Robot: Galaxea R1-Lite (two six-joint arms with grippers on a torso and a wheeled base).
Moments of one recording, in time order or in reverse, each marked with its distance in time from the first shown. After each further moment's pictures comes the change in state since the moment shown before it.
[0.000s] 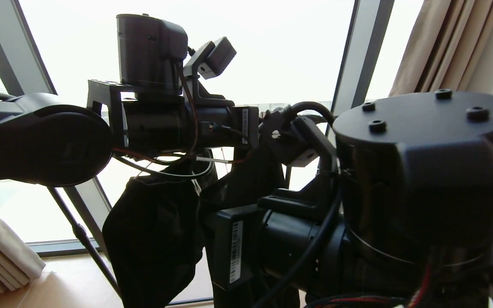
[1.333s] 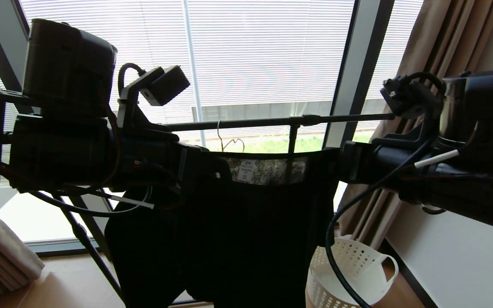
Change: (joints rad) left arm 0.059 -0.237 0.188 0.293 -0.014 0.114; right arm -0.484 -0.156 0.138 0.006 -0.030 -0.216
